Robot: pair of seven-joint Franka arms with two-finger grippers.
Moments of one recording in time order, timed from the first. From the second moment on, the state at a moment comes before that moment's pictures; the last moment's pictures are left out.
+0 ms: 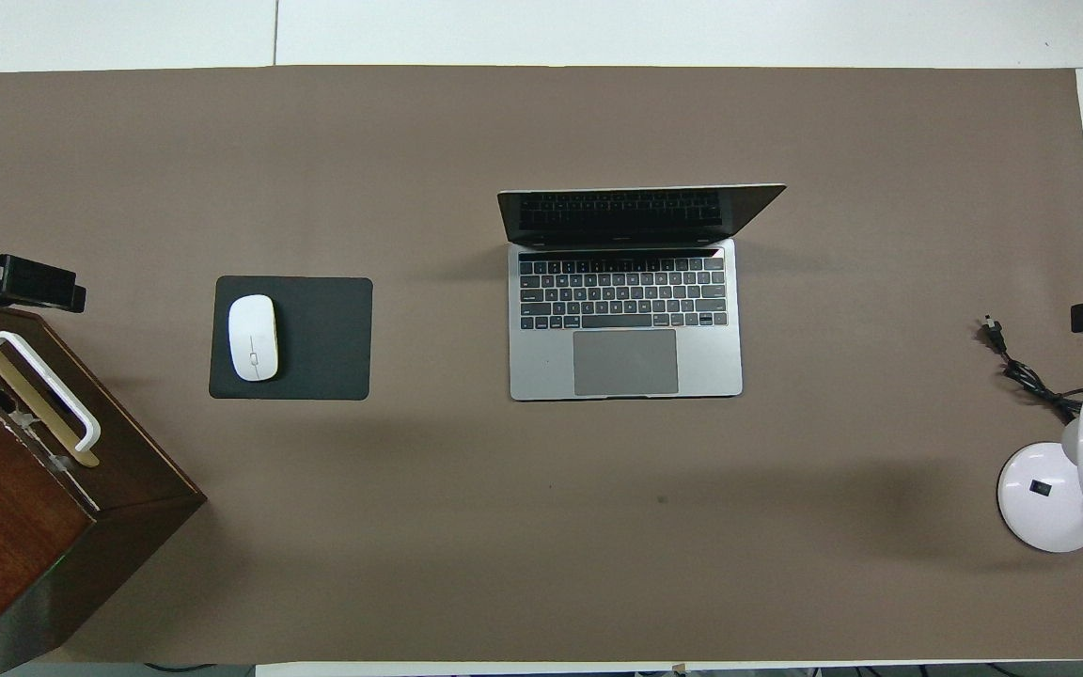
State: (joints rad) left arm -0.06 -0.04 0.02 -1.64 -0.01 1.61 0.09; right arm -0.10 -0.13 0.00 -1.65 0.01 1.53 -0.01
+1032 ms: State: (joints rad) left arm -0.06 -0.04 0.02 -1.64 -0.01 1.61 0.09; right arm -0.10 -0.12 0.00 -1.65 0.01 1.64 -0.01
